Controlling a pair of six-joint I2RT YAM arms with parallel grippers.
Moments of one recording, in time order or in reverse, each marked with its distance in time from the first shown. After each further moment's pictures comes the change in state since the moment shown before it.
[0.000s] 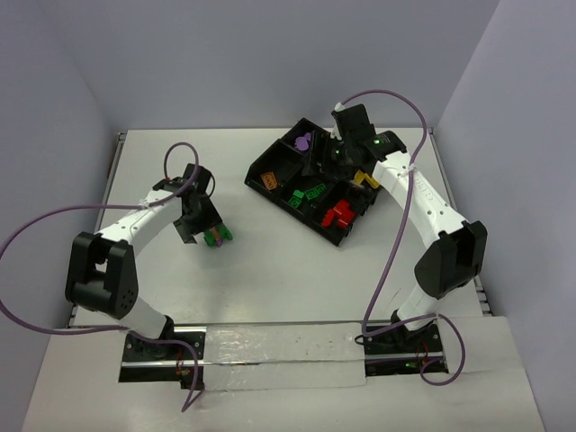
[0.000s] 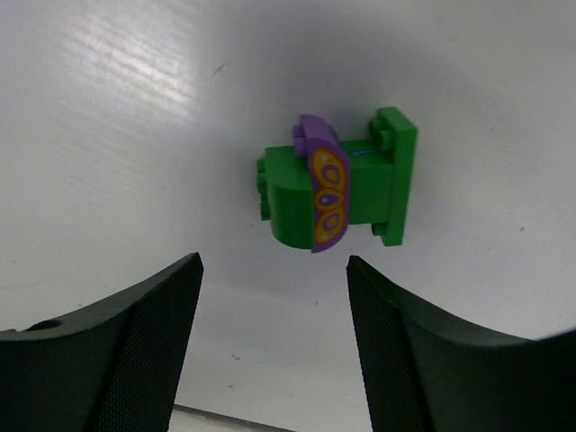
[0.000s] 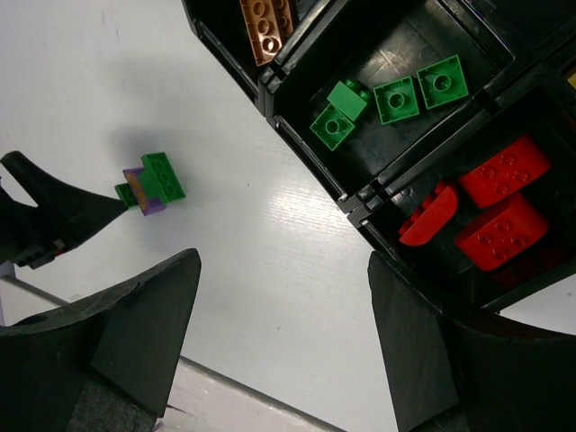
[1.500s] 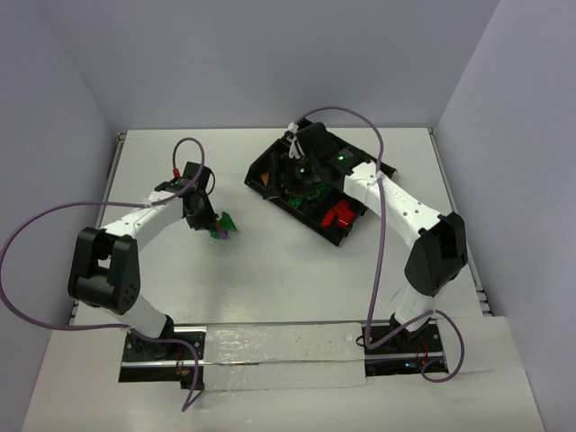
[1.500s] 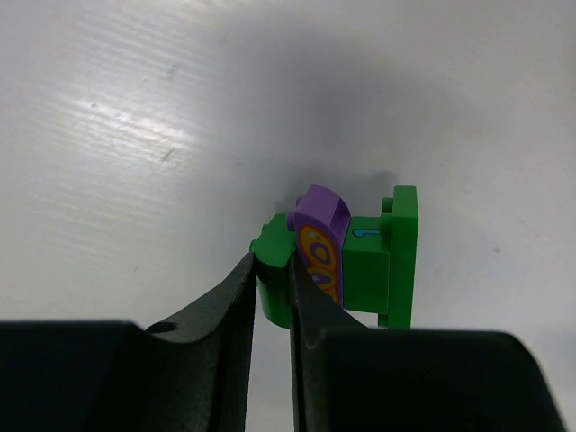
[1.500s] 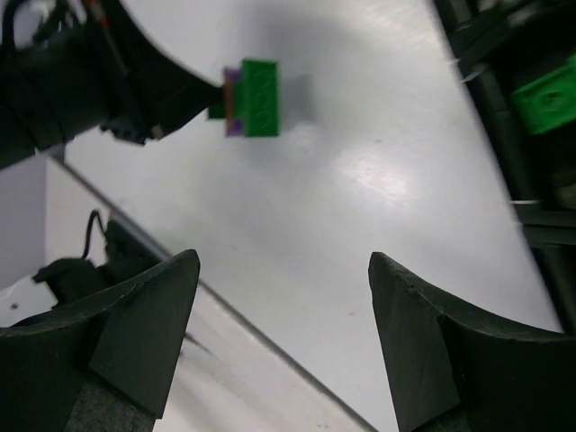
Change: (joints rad) left arm 0.017 0.031 -0.060 0.213 0.018 0.142; right arm 0.177 0.060 -0.045 0.123 -0.151 0.008
